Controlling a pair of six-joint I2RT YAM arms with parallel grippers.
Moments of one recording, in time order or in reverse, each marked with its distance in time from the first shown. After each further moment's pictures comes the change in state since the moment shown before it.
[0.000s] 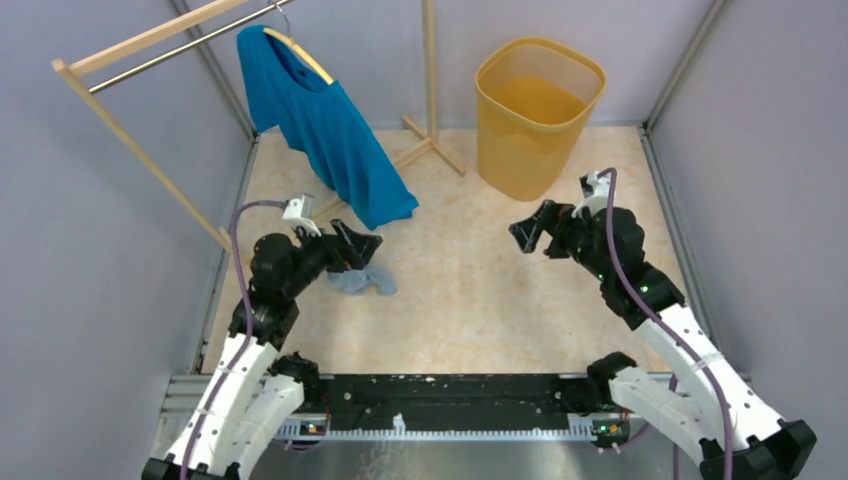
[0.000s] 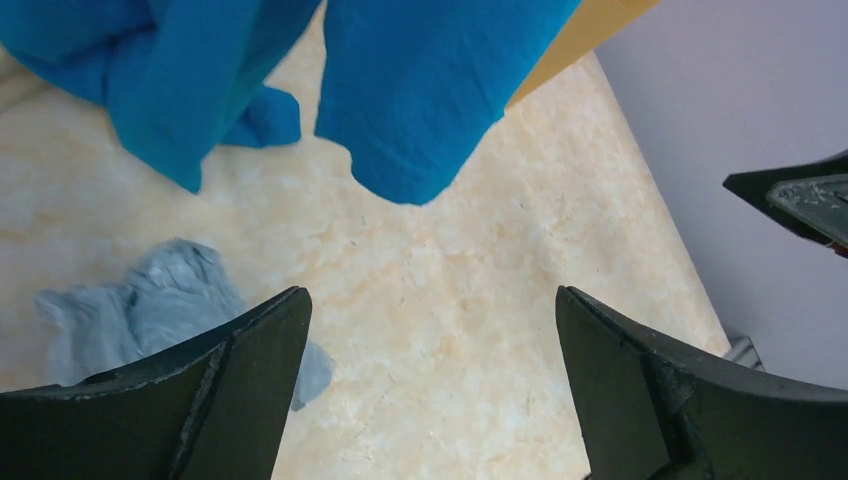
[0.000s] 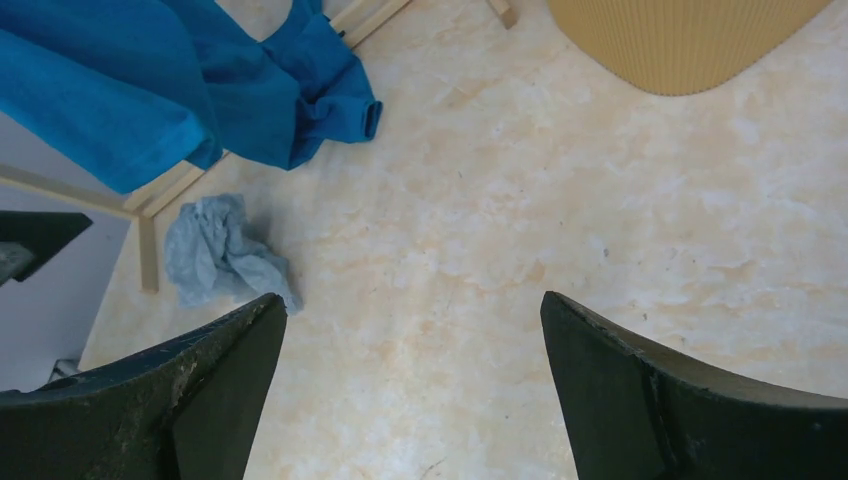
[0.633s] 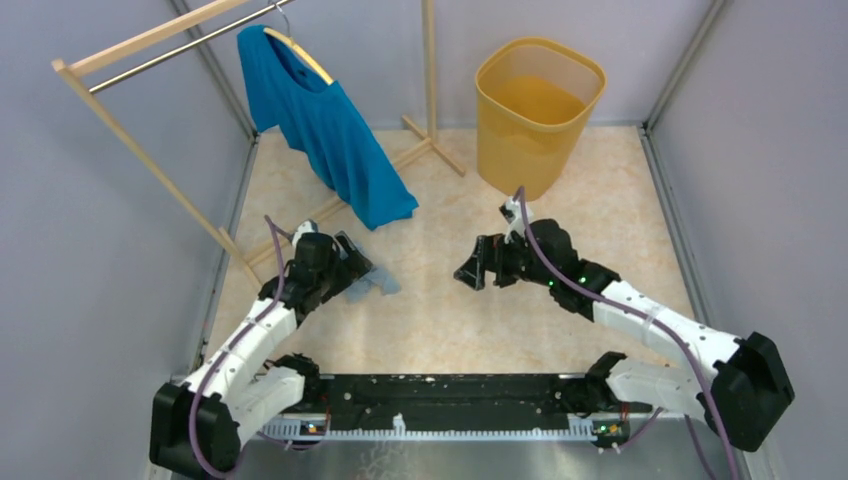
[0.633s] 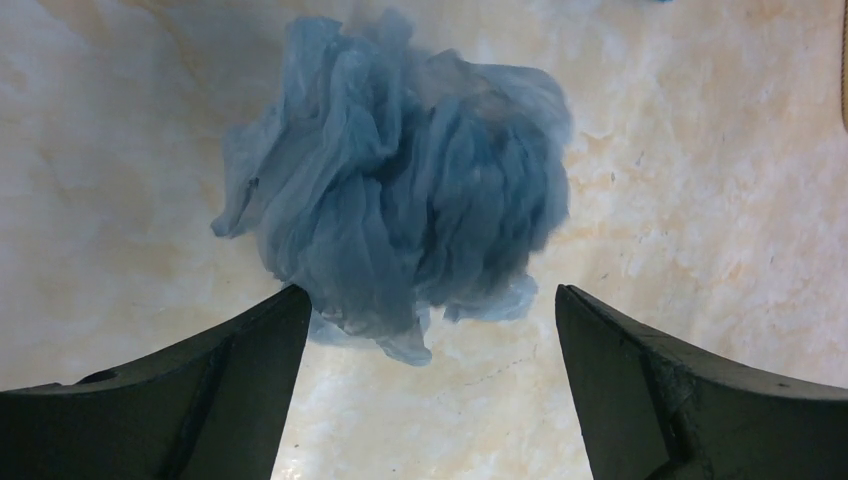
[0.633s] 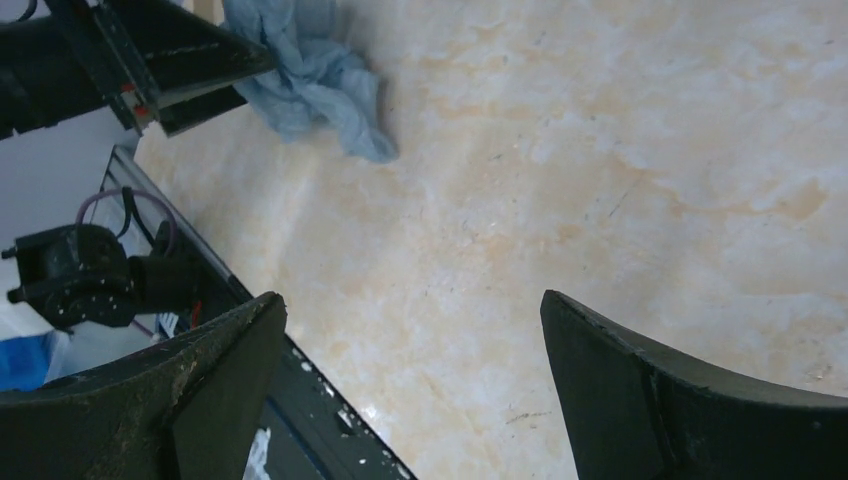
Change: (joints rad) left arm -0.092 0.266 -0.066 -0.241 -0.452 -0.339; right arm 0.275 0.268 -0.098 0.208 -0.140 0.065
